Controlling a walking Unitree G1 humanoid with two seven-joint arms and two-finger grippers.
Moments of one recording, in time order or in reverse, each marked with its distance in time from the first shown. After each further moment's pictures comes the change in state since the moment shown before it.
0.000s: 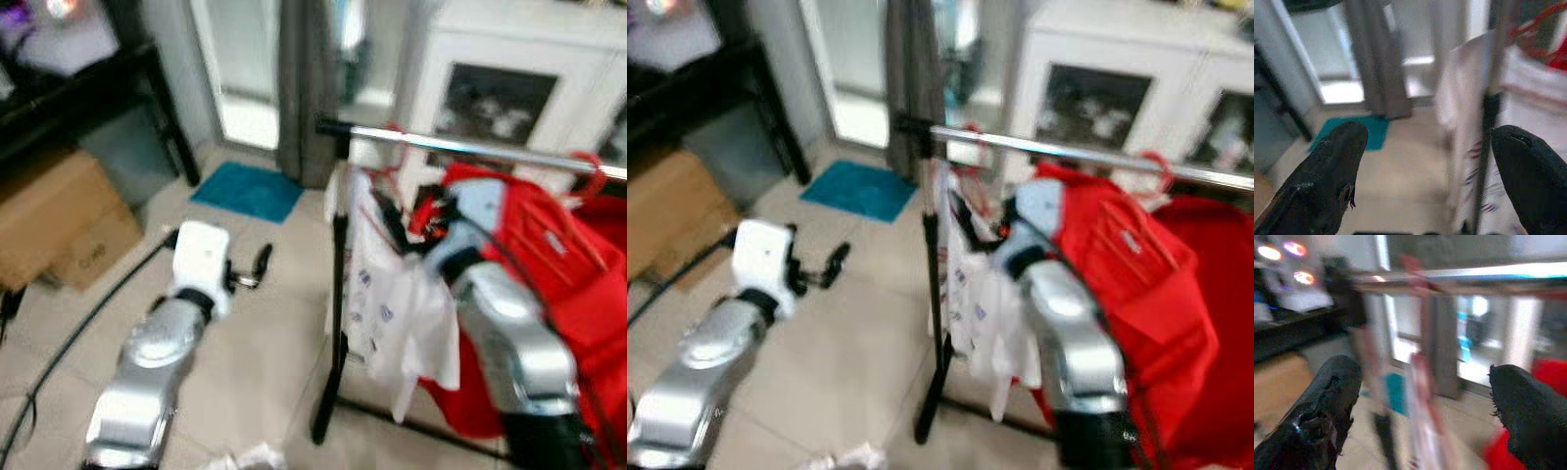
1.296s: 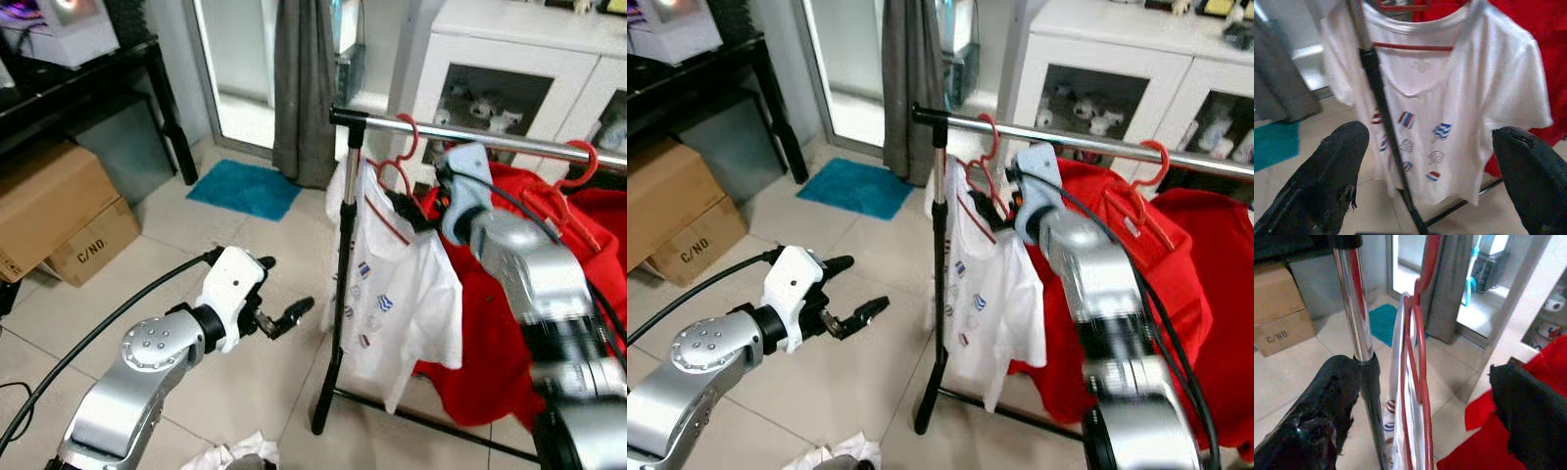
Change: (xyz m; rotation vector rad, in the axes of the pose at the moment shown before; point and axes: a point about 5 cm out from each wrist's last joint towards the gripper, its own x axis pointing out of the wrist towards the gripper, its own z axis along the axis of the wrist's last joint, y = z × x) left arm -0.018 -0.013 -0.012 0.087 0.116 -0.484; right arm 0.061 -0.034 0.007 -0.120 0.318 0.093
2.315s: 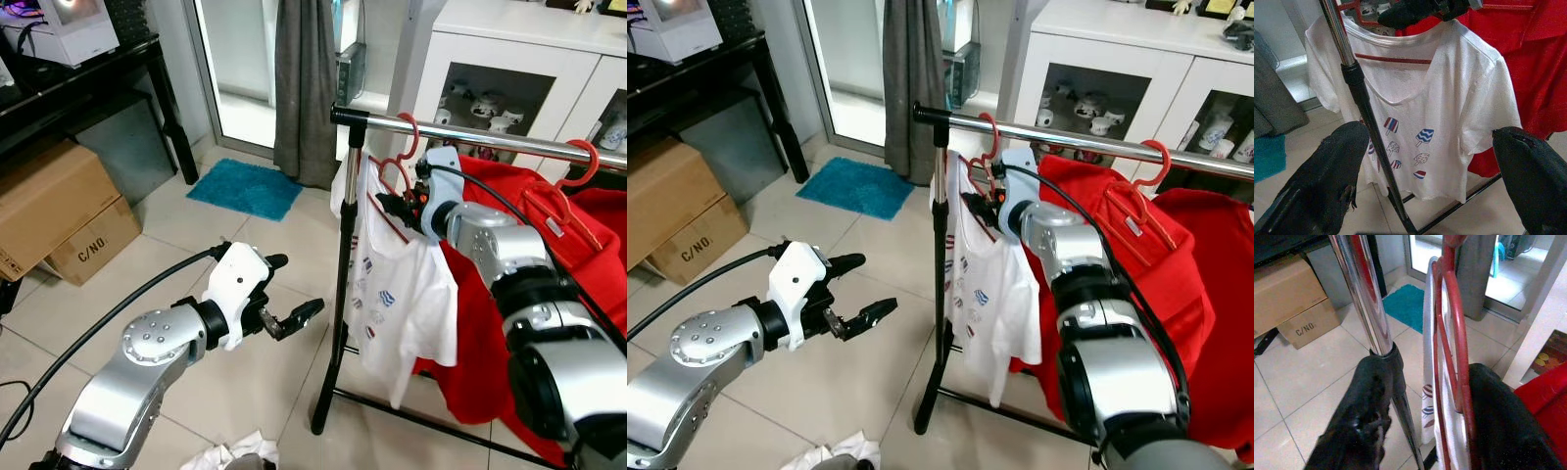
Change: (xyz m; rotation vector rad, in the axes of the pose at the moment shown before) left arm 0.000 -0.001 0.010 0.022 -0.024 -0.054; right arm 0.035 0.002 -0.012 0.129 0.102 0.062
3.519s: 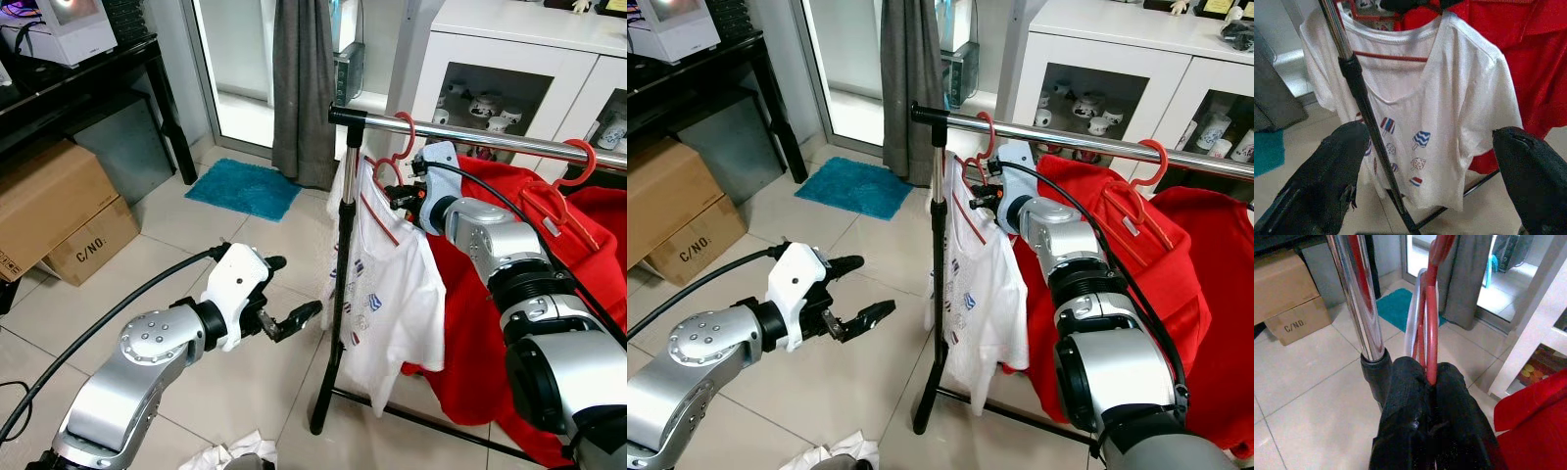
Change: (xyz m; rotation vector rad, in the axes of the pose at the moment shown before) left arm -0.001 0.000 -0.002 -0.009 0.031 -0.004; right arm 0.003 0.000 0.004 -0.082 -0.019 -0.014
